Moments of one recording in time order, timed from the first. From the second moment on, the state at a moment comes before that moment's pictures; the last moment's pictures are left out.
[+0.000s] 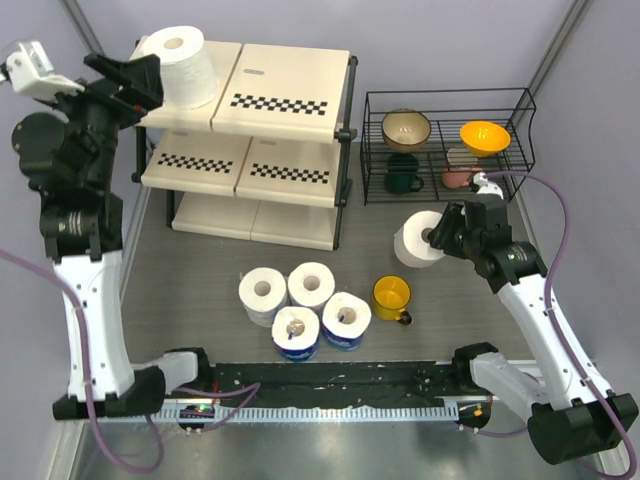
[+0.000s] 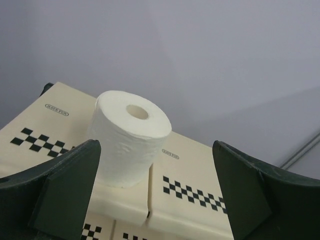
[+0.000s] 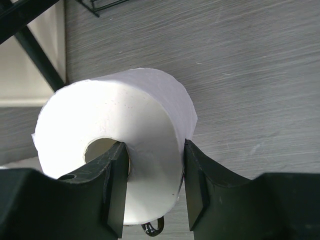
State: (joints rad) left arm 0.06 1.25 1.85 -0.29 0.07 -0.52; right arm 0.21 0.92 0.95 -0.72 0.15 0.47
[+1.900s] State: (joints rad) left arm -0.35 0.88 1.23 -0.56 0.02 -0.43; right arm 0.93 1.29 1.40 -0.84 0.09 0.38
